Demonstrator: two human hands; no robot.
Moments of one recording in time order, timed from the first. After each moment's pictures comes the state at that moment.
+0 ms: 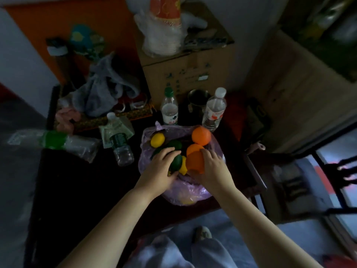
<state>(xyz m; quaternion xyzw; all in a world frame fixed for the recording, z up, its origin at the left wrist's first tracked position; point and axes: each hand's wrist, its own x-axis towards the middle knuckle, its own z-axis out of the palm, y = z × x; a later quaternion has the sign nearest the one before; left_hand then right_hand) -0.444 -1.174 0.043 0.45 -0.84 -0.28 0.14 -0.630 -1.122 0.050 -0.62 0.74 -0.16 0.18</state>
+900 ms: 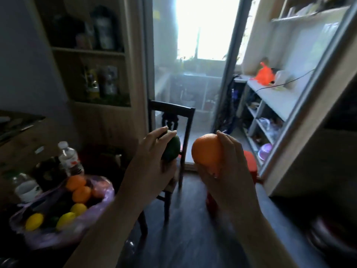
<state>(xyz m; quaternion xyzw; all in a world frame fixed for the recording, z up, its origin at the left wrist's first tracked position) -0.436 -0.928 0.279 -0.13 -0.90 -0.27 0.33 -0.453 -0.740 0.273 -0.21 0.84 -0.37 -0.33</state>
